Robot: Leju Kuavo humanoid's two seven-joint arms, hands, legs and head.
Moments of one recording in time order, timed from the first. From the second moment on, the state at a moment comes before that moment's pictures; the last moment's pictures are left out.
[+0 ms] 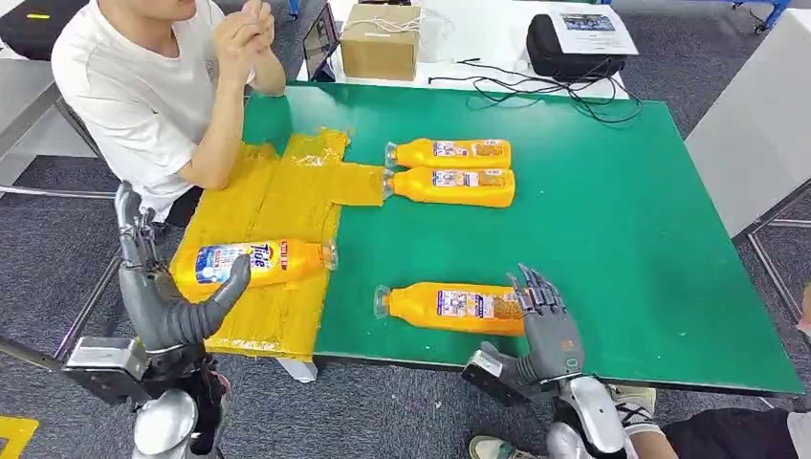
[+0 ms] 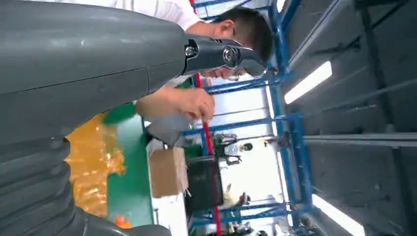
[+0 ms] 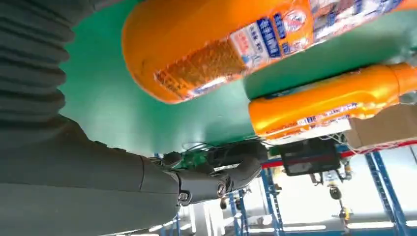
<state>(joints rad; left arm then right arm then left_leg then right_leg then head) 0.06 -0.24 -0.14 -1.78 -0.20 0.30 -0.59 -0.06 -0.11 0.30 -1.26 1.15 -0.42 -0.26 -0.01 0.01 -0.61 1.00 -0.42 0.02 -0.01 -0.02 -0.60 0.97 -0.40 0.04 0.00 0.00</state>
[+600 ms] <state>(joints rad) 0.03 -0.24 -0.19 -1.77 -0.16 0.37 -0.56 -0.28 -0.08 0.38 -1.03 1.06 -0.26 -0.27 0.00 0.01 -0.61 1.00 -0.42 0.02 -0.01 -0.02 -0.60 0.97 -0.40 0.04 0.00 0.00</state>
